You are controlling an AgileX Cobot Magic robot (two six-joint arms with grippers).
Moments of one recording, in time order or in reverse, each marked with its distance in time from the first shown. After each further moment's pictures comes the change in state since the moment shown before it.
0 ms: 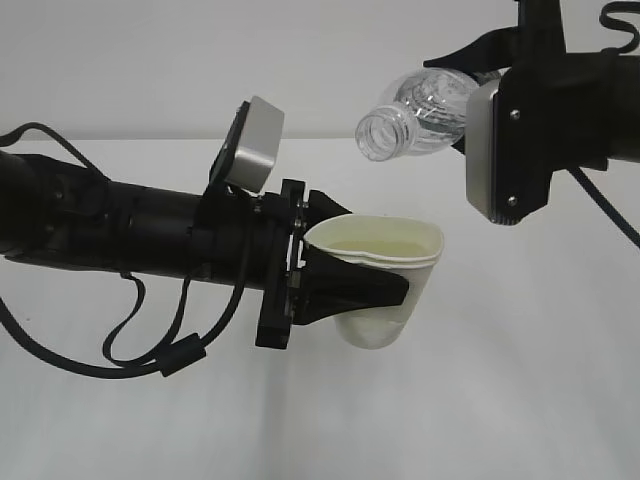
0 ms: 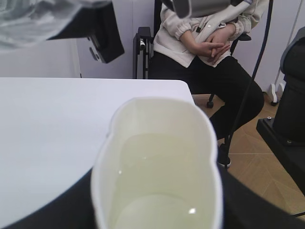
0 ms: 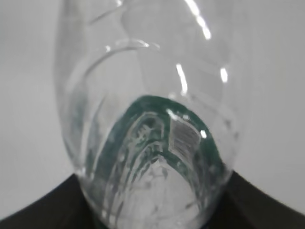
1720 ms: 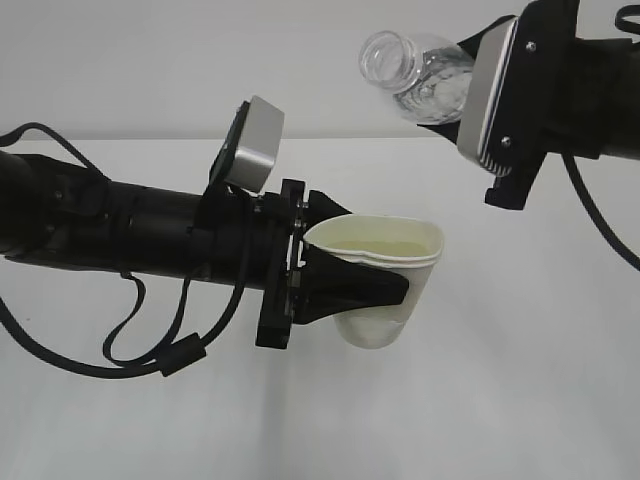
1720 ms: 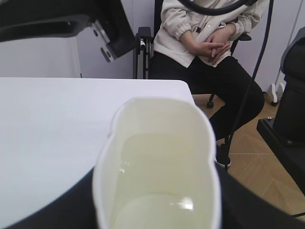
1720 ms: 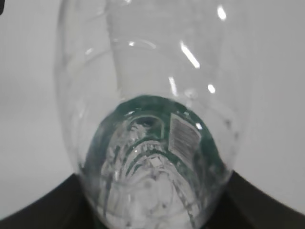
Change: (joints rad) left arm 0.000 0.000 0.000 -0.002 0.000 0.000; right arm 0.000 0.000 0.000 0.044 -0.012 0.331
